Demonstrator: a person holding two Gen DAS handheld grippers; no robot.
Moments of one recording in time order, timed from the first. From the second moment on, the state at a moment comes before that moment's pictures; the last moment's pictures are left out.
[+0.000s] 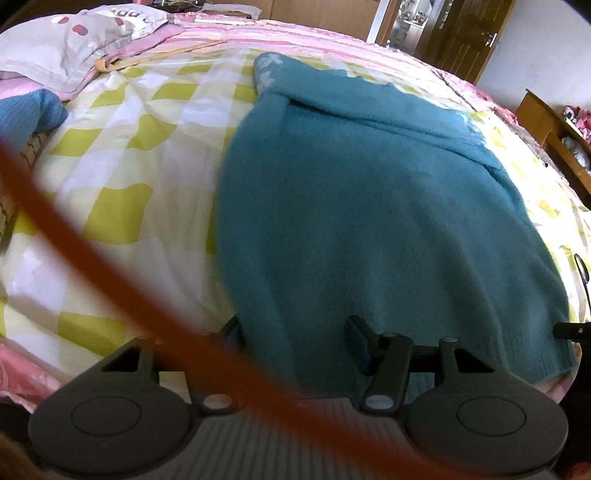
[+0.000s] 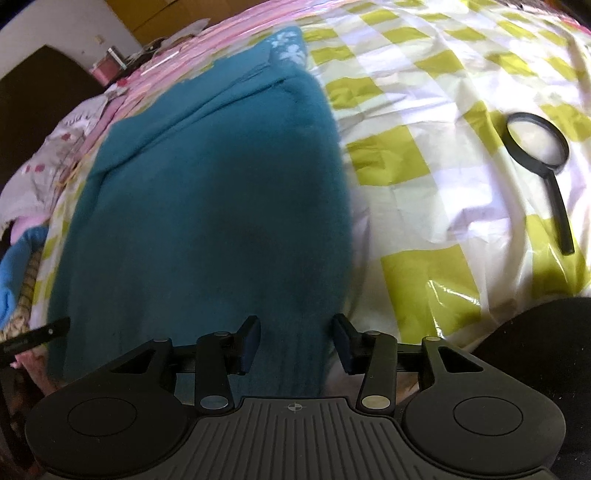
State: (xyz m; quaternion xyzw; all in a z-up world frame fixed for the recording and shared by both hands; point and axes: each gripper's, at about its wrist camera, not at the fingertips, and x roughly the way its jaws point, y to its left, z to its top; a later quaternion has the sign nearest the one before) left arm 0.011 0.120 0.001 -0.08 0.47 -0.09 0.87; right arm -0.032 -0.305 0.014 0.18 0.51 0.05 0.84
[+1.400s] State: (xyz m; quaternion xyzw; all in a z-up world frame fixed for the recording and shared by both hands) left arm 0.017 0.125 0.002 -0.10 0.49 -0.10 0.86; right arm -0.023 -0.306 -0.007 0.32 0.48 0.10 0.81
